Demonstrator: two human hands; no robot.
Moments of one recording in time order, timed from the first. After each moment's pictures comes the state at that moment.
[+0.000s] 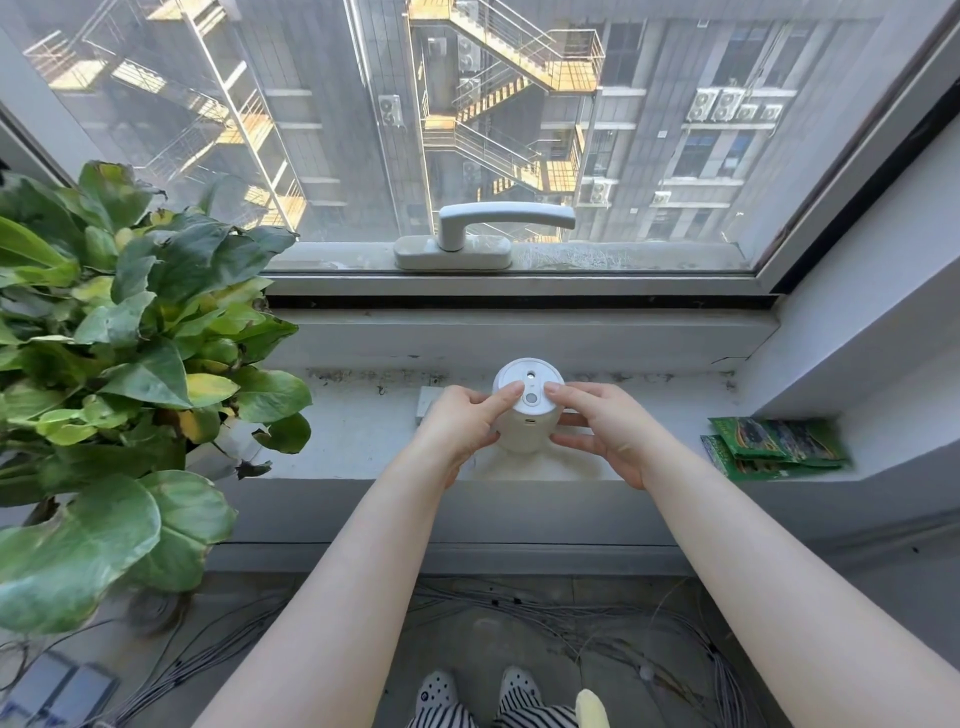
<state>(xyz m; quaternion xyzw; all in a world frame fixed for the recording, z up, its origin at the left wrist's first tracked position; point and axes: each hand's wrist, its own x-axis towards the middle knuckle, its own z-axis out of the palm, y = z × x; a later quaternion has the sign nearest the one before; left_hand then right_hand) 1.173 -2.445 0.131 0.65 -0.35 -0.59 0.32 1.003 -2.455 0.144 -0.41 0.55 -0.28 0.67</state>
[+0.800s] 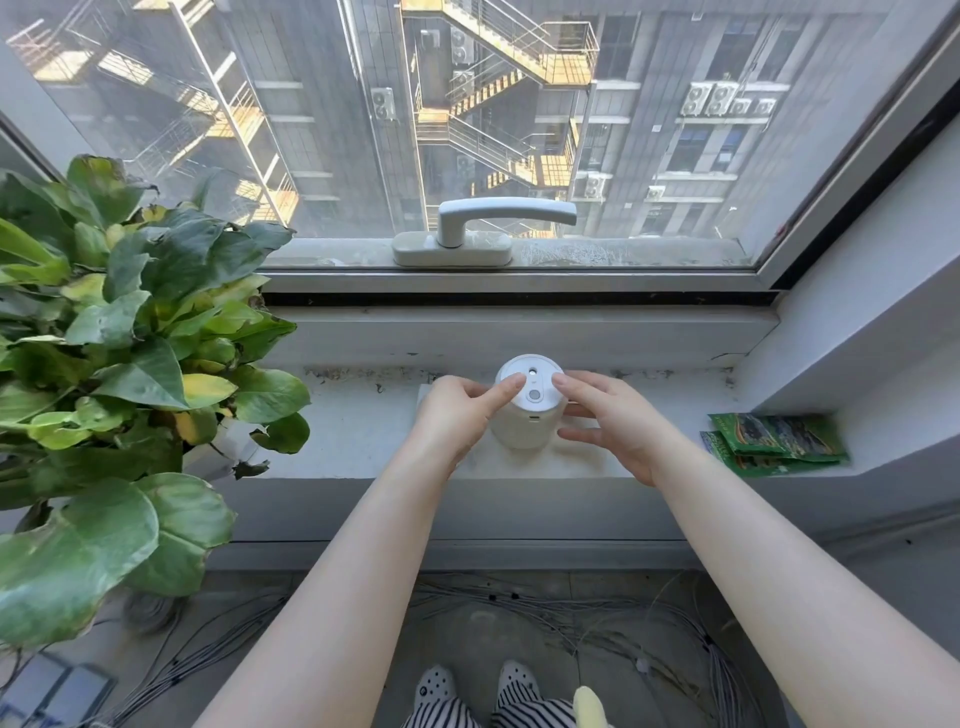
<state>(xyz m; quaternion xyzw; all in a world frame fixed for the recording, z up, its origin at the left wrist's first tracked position) 1.177 -2.443 0.143 0.69 -0.43 -0.51 0.29 0.998 -2.457 0.143 -0.45 0.57 -0.25 0.64</state>
